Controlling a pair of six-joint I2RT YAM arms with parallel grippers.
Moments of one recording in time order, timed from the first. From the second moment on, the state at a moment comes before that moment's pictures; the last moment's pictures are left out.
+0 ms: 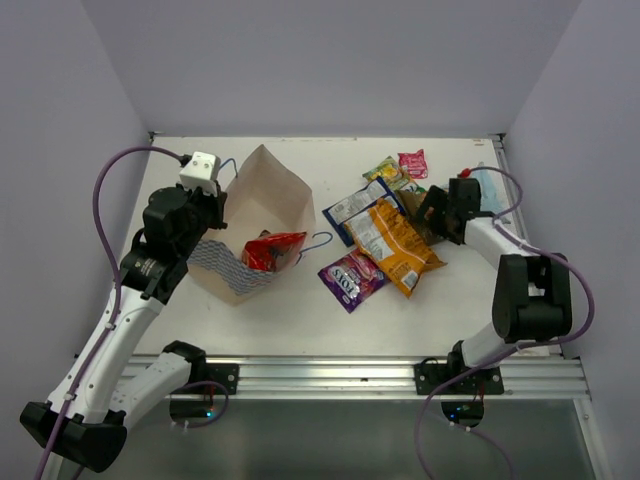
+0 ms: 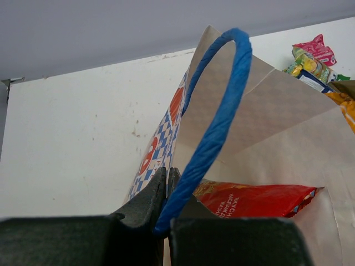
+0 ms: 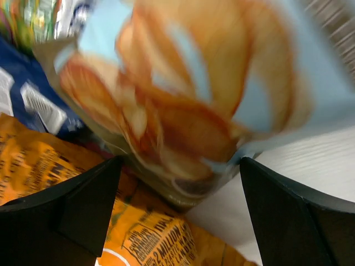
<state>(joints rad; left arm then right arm) -0.34 0.88 0.98 -0.34 -0.10 -0.02 -0.03 1.58 0.97 -0.24 0.03 0.50</state>
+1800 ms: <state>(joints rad) -0.34 0.88 0.97 -0.33 -0.12 -0.02 -0.43 1.76 1.07 -0.11 -0.39 0.49</state>
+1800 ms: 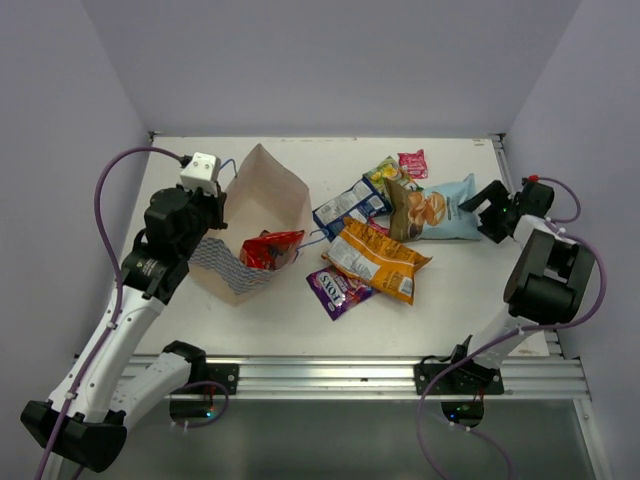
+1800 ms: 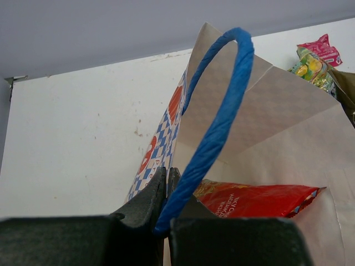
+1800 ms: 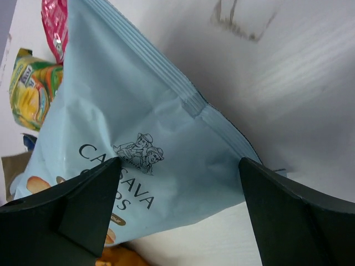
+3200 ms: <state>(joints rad) -0.34 0.89 0.97 -0.32 -0.12 -0.01 -0.39 1.69 0.93 0.20 -0.51 0.47</state>
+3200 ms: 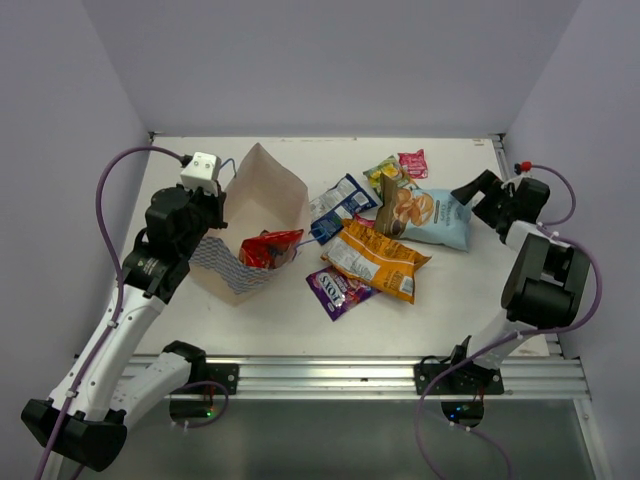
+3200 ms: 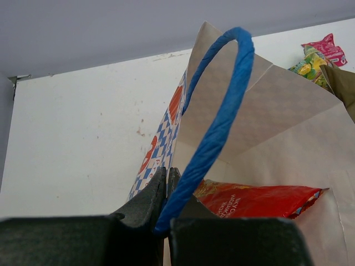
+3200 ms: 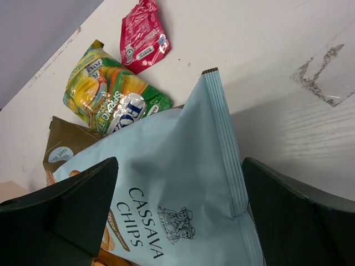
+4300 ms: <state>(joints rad) -0.34 0.89 0.97 -0.32 -0.13 -0.01 -0.39 1.60 0.88 0.28 -0.67 0.47</state>
